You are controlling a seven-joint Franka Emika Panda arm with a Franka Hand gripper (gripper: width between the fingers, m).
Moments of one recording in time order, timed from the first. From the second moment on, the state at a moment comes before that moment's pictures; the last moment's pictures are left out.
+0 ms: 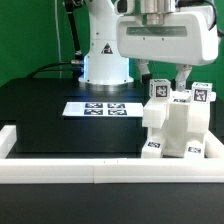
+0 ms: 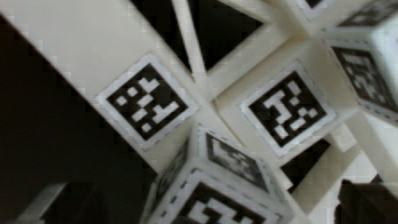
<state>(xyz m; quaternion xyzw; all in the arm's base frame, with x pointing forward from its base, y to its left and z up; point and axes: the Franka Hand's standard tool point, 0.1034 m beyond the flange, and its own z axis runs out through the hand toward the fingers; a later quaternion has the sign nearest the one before) 0.555 0.062 0.118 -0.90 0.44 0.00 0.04</state>
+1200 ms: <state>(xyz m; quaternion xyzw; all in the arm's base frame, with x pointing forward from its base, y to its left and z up) 0.555 0.056 0.117 -1.00 0.05 -0.02 0.04</state>
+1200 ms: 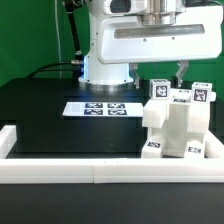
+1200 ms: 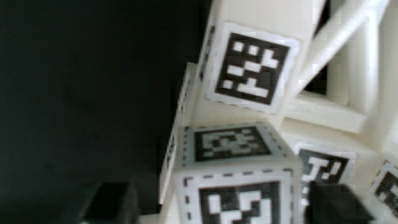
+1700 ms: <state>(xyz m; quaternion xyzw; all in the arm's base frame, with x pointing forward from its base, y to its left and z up) 0.555 0.056 0.118 -1.00 0.07 -0.01 0.04</state>
